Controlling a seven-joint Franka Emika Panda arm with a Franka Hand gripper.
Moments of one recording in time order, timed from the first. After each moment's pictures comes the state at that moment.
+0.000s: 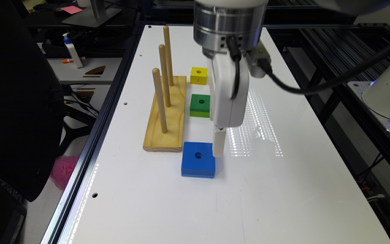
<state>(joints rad) 0.12 0.29 0.20 -2.22 0.01 2.51 1.09</state>
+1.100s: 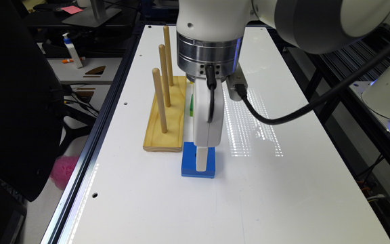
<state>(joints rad) 0.12 0.40 0.20 -2.15 -0.01 2.58 1.09</state>
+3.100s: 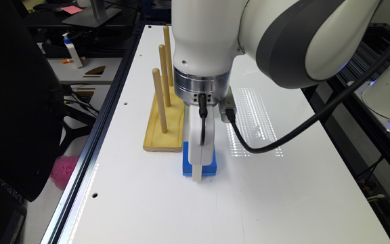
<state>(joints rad) 0.12 0.51 0.19 -2.12 -0.03 2.66 1.09</state>
